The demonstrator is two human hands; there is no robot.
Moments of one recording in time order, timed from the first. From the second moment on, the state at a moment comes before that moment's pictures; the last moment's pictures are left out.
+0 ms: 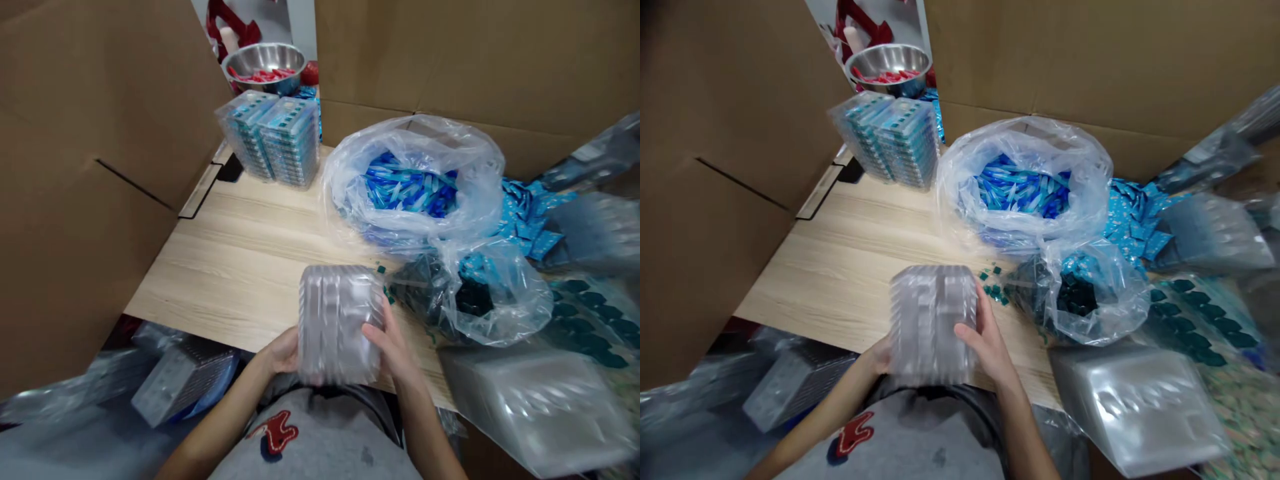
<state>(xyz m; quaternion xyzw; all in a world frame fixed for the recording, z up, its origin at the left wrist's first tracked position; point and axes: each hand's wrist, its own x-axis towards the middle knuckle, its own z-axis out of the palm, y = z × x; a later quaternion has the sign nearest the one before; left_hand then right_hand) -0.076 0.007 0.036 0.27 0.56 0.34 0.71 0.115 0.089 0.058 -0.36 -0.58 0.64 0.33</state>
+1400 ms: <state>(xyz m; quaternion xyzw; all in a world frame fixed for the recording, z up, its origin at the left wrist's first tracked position) -0.083 0.016 0.078 0.29 0.58 0.51 0.56 0.100 0.070 0.104 -0.34 -0.92 0.05 0.17</state>
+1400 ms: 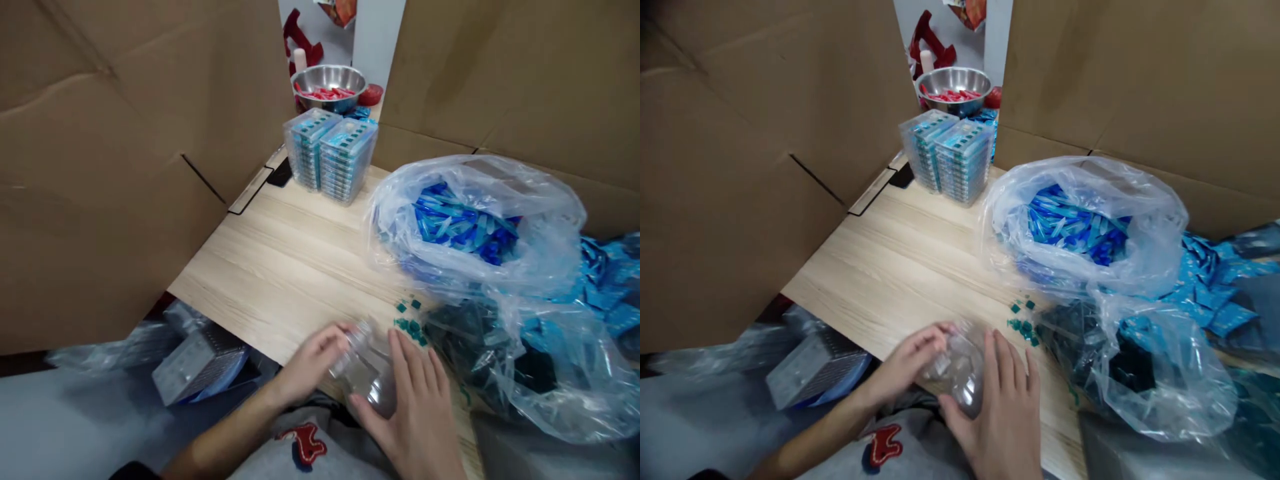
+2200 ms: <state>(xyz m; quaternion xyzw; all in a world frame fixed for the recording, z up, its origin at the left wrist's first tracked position) -0.329 0.134 0.020 0.40 0.82 0.38 0.15 0.098 0.079 0.105 -0.27 -0.94 0.02 0.19</state>
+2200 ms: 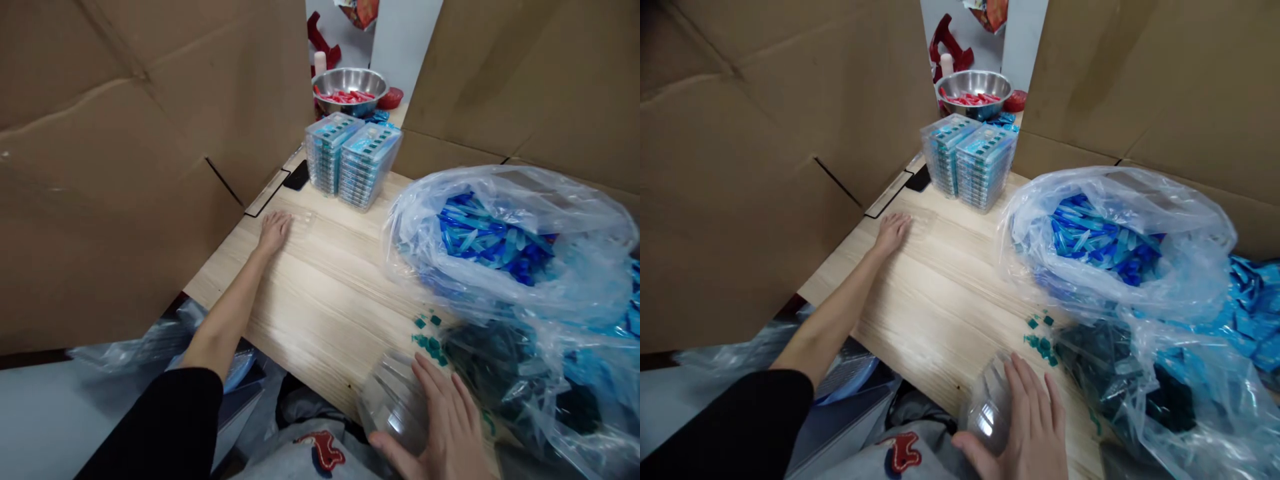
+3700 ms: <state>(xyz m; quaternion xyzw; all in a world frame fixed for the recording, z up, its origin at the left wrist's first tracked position) -0.306 0.053 0.027 0.25 0.90 0.32 0.14 0.098 0.078 0.101 -0.30 -0.94 -0.03 0.18</state>
